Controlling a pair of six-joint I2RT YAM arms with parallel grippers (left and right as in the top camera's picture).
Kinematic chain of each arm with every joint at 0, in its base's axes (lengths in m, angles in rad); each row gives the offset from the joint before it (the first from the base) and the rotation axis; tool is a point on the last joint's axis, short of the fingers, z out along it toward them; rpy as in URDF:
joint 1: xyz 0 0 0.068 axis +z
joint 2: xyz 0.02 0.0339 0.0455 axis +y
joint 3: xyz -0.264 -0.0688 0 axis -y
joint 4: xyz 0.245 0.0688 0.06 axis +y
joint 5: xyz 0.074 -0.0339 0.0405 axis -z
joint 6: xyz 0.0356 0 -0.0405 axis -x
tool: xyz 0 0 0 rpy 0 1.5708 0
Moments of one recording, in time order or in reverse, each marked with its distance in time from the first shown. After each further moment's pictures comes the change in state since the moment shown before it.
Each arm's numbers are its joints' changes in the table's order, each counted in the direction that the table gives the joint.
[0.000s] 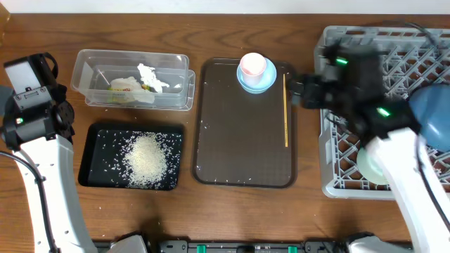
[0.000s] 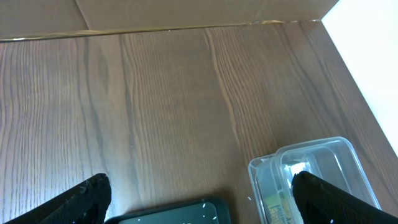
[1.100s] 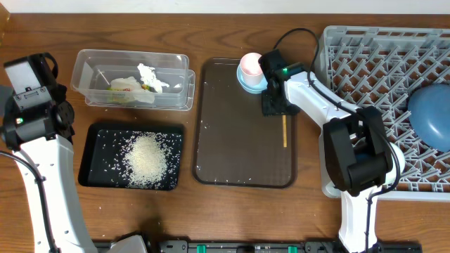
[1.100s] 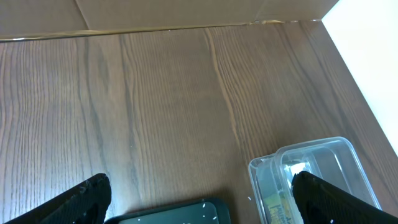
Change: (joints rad) left arm 0.000 0.000 0.000 0.000 0.000 0.000; right arm 0.094 0.729 0.209 0.089 0.198 -0.028
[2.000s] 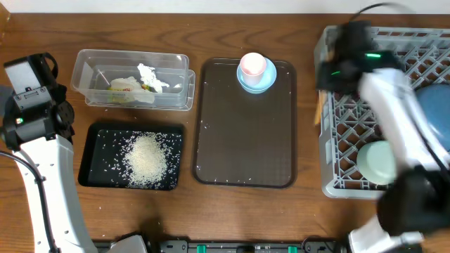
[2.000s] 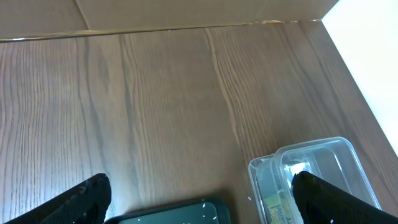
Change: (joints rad) left arm 0.000 0.000 0.000 0.000 0.000 0.000; right arm -0.339 -0.424 -0.028 0.058 -0.171 0.092
